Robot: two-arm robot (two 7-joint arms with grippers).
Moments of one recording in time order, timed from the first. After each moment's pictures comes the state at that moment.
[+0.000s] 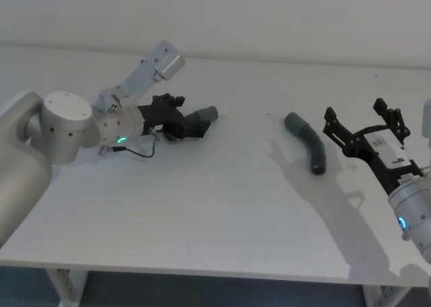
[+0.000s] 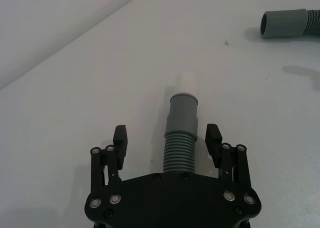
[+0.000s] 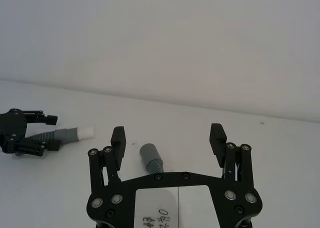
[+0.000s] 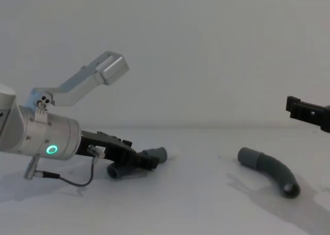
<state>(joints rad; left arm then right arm) -0.66 0.30 0.56 -1.09 -0.21 0.28 -0.55 -0.01 0.34 -0.23 -1.77 0.29 0.03 0.07</state>
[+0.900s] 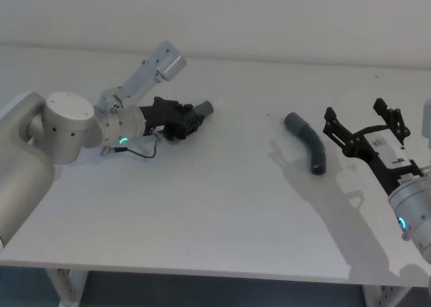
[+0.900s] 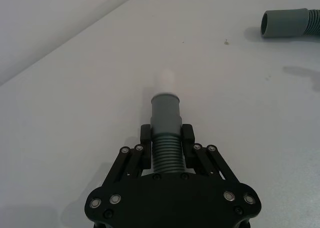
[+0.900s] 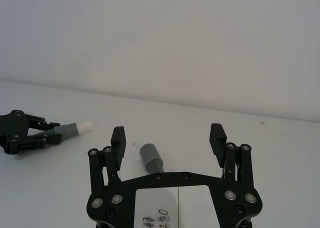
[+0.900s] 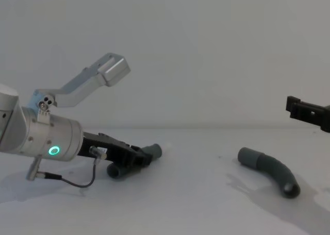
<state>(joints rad) -0.67 0.29 0.56 -1.07 -0.21 0.28 -0.55 -0.01 0.34 -0.23 -1.77 0.29 0.03 0.07</state>
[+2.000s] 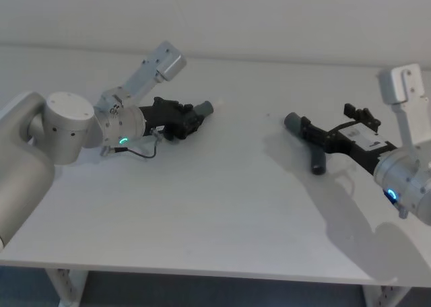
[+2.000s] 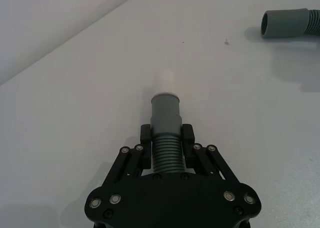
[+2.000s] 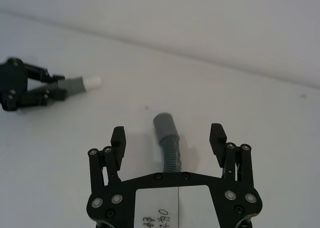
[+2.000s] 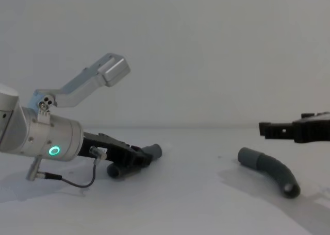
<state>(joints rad) -0.67 0.29 0.56 -1.07 -0.21 0.28 -0.55 0.18 0.37 -0.29 -1.71 0.30 0.42 0.17</state>
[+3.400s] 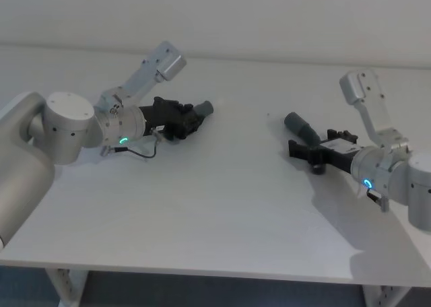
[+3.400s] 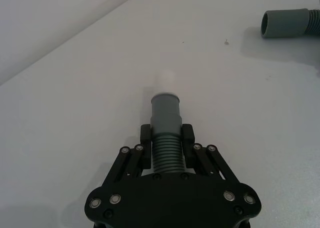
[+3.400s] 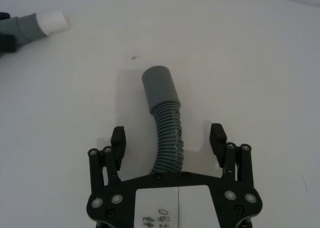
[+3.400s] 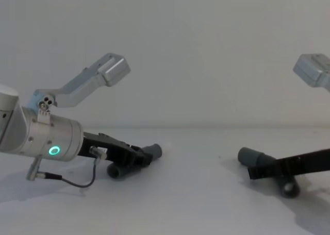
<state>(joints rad) -0.67 0.29 0.56 -1.07 -0.21 0.28 -0.55 0.35 0.30 -0.34 -1.48 0.26 0.65 0.19</state>
